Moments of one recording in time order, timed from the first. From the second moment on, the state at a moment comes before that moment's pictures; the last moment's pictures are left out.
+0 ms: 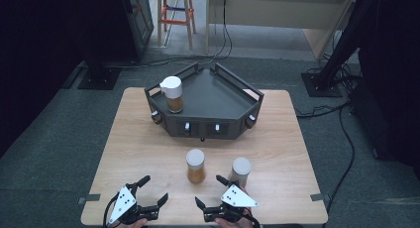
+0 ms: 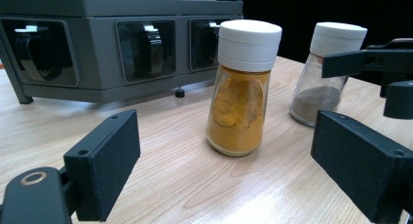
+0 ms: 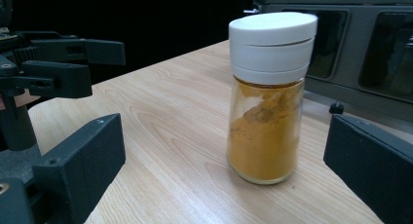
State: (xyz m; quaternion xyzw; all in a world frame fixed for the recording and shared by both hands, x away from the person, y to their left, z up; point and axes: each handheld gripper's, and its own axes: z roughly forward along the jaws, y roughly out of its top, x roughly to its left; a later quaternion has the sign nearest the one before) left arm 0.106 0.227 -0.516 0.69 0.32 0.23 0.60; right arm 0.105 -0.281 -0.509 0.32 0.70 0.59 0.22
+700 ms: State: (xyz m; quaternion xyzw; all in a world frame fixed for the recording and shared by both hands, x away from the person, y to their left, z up) left arm 0.106 0.227 -0.516 0.69 0.32 0.23 0.61; right arm 0.113 -0.250 -0.504 0.35 0.69 0.58 0.25
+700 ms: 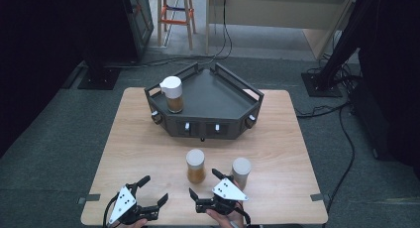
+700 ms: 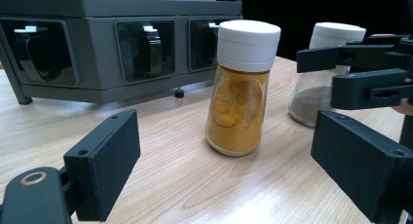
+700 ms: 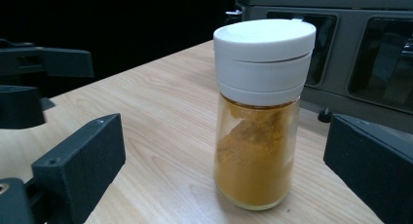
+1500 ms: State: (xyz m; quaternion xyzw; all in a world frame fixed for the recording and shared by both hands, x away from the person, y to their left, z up) left arm 0.105 0.229 -0.516 0.69 0.32 0.24 0.61; right arm 0.126 -0.208 -0.507 0.39 0.68 0.55 0.30
